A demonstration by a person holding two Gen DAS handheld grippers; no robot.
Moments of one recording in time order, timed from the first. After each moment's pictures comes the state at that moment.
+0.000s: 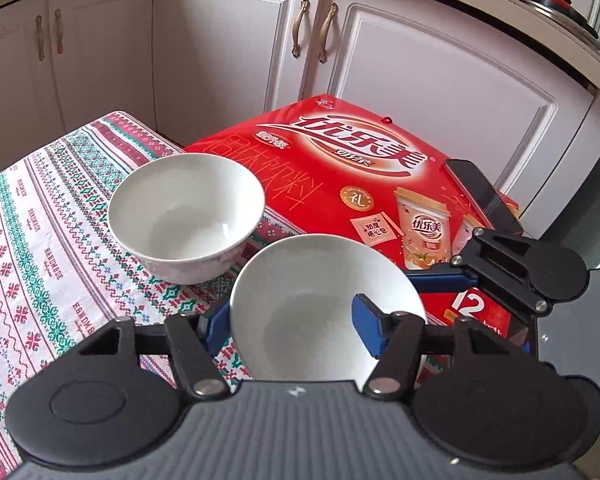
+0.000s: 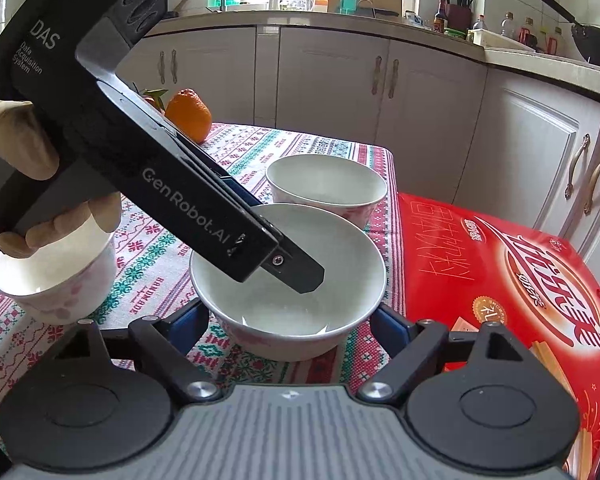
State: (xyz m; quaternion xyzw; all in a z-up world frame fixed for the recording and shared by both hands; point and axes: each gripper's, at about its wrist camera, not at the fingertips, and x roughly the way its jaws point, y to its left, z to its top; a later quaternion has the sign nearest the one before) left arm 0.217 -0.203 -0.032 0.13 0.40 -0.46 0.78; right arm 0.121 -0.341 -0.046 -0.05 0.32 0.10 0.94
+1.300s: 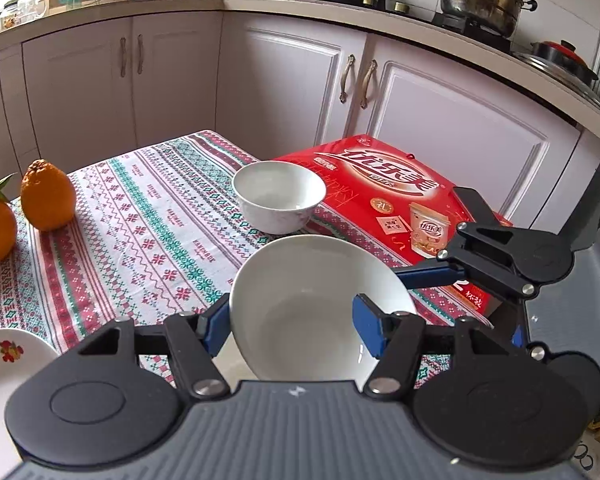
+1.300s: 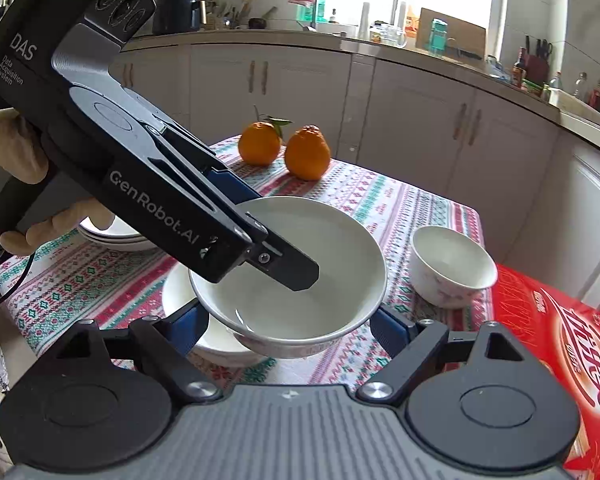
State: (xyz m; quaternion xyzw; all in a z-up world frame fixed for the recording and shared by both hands) left arm 0.160 -0.065 0.023 0.09 0.36 -0.40 0.83; right arm 0.083 -0.234 0.015 -0.10 0.30 0.20 0.93
